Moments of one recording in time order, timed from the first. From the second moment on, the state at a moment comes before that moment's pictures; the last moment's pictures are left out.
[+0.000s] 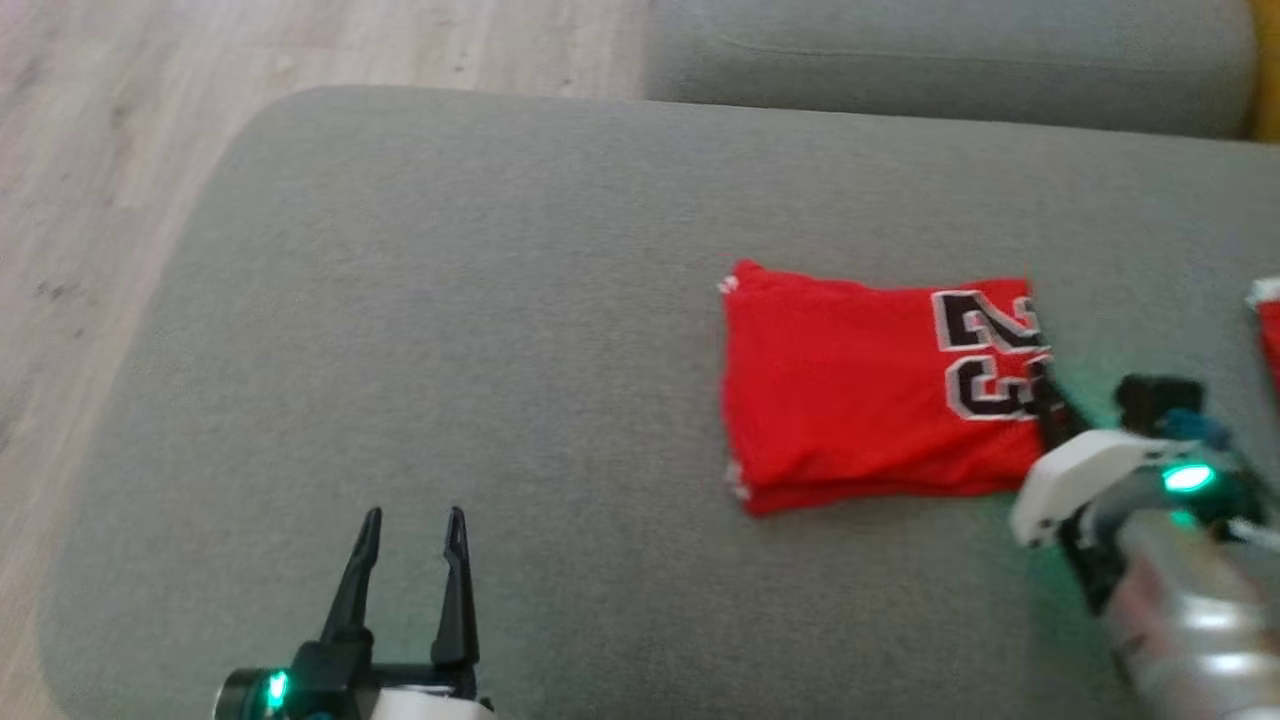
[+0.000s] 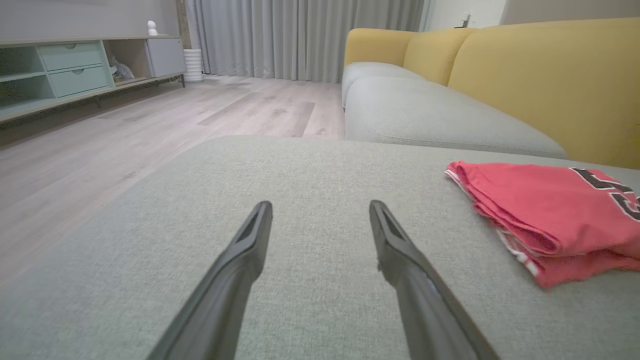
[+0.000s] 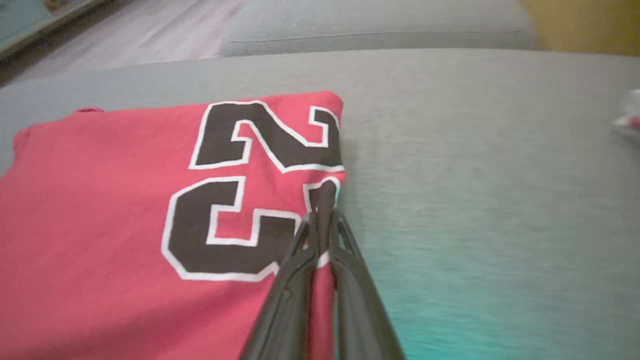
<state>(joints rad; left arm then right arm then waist) 0.09 0.05 -0.25 0.17 -0.17 0.11 -0.26 -0.56 -0.19 0.12 1.16 0.22 0.12 -0.21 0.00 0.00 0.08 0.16</state>
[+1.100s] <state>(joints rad) -0.04 0.05 -0.23 0.12 -0.23 0.08 -0.26 -0.62 -0.34 -0.19 1.03 -0.09 0.12 -0.24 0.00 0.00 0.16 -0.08</state>
